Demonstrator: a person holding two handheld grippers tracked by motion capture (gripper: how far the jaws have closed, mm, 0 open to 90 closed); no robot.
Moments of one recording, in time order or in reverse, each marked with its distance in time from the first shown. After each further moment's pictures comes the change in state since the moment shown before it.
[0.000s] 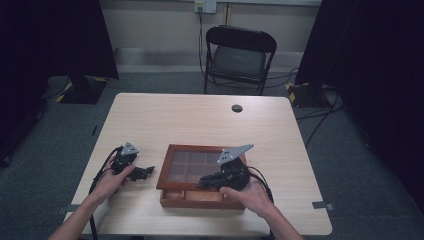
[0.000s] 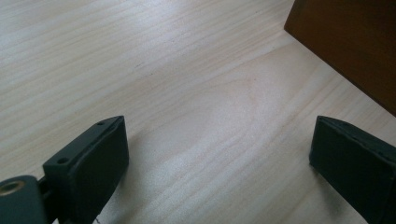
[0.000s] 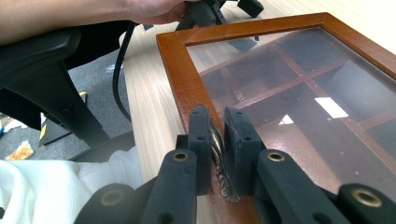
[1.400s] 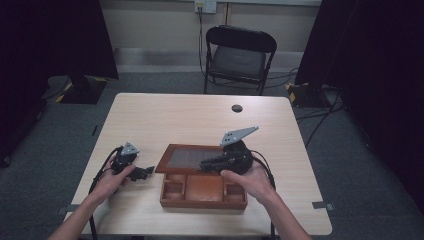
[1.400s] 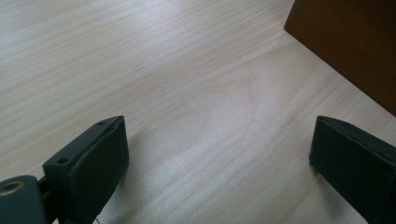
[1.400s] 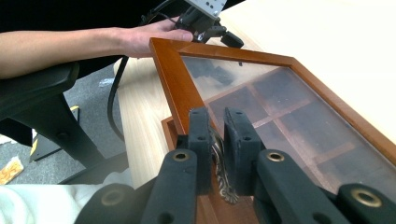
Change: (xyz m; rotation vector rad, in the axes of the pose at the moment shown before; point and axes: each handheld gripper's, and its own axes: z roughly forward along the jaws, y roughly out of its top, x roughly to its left) left arm 0.000 0.000 0.000 0.001 0.000 0.003; right arm -0.007 0.038 -0.023 -0.046 -0.041 0.002
